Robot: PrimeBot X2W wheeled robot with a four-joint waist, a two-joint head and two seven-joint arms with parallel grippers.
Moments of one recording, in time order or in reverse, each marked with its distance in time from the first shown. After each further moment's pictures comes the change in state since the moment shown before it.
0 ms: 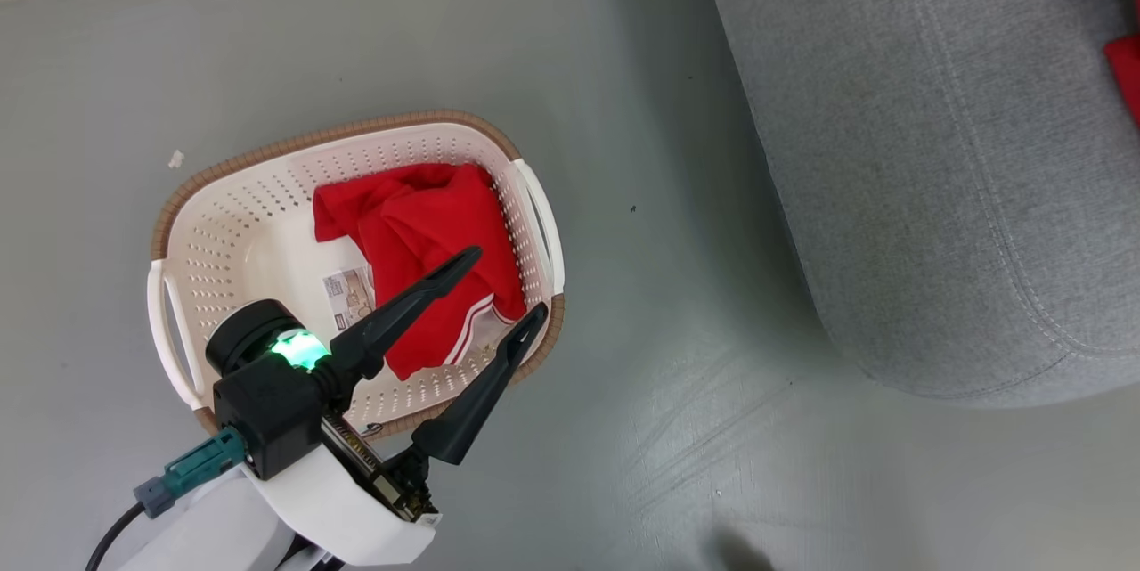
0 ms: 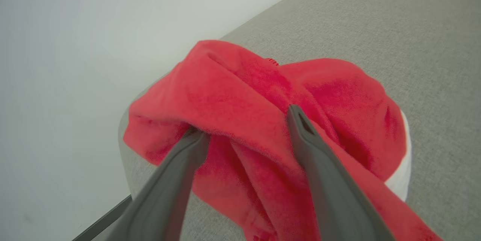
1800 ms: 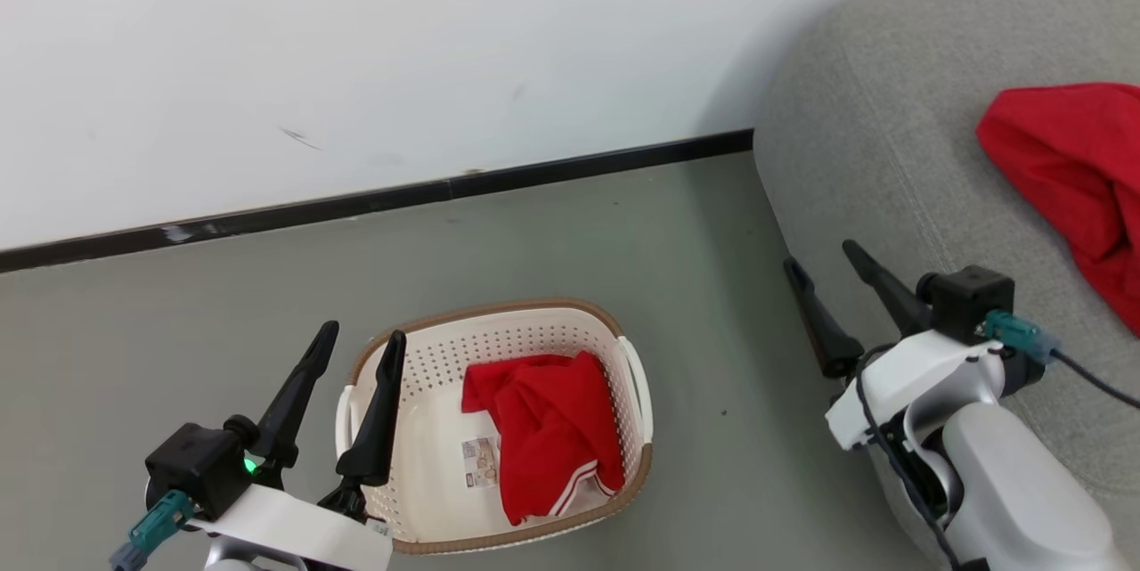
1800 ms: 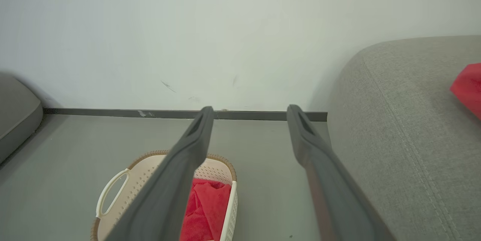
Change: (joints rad) left arm 0.284 -0.236 0.335 0.224 0.012 0.087 -0.022; right arm 0.565 0.169 0.588 -0.459 -0.152 0.000 -0.027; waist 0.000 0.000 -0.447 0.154
